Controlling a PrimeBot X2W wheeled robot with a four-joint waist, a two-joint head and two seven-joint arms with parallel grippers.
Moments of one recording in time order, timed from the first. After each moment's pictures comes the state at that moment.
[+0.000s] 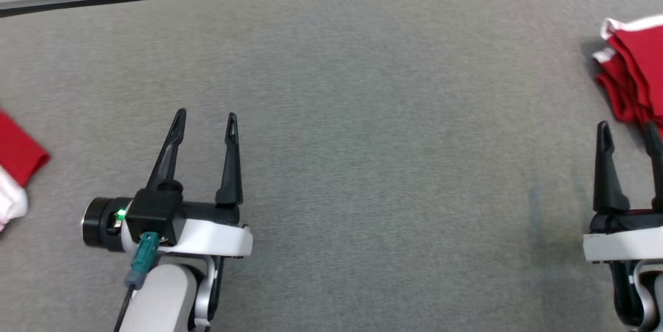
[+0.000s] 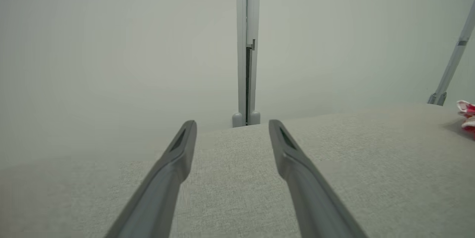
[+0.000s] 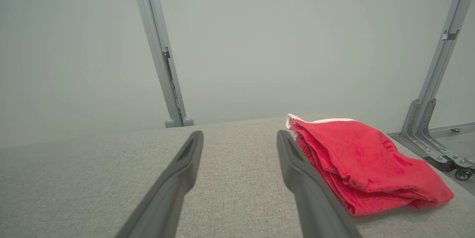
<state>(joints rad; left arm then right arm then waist) -0.26 0.14 -0.31 0.07 -0.20 0.21 -0.24 -0.18 -0.24 -0.02 0.15 0.35 0.13 -0.25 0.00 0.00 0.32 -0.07</state>
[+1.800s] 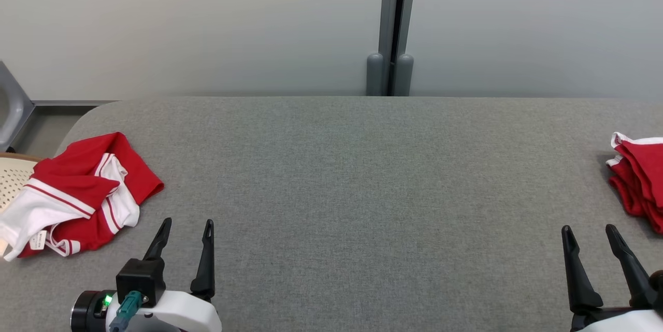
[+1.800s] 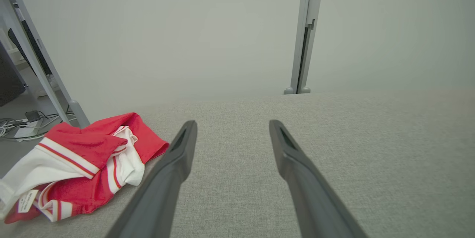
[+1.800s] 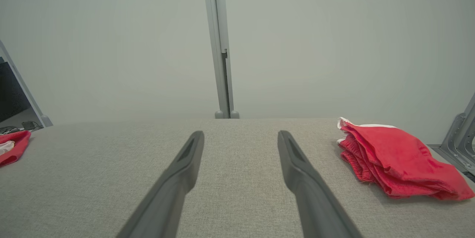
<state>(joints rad) -0.05 0.23 -0.30 0.23 -0.32 0.16 -0.21 0.17 -0.12 -0.05 -0.10 0.21 0.13 -0.01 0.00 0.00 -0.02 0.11</state>
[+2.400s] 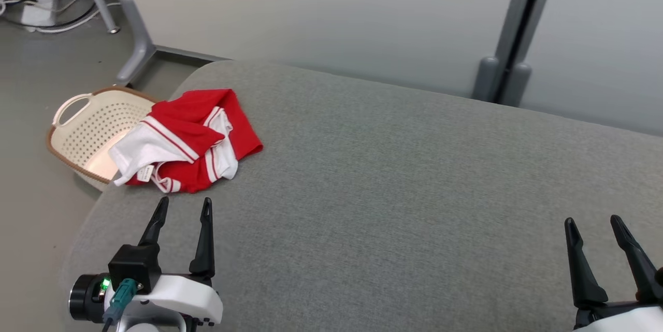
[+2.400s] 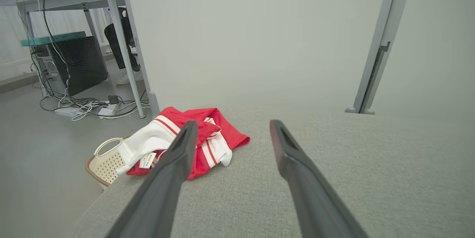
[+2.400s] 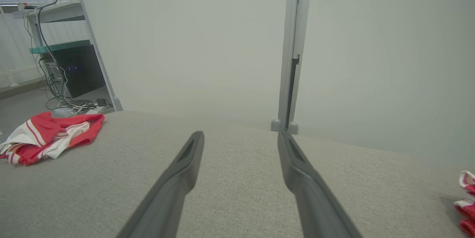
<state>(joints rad) -0.09 0.22 -0.29 0.21 -0.34 0.17 -0.23 0.19 -0.12 -0.06 -0.18 0.19 0.13 0.02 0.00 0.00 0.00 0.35</state>
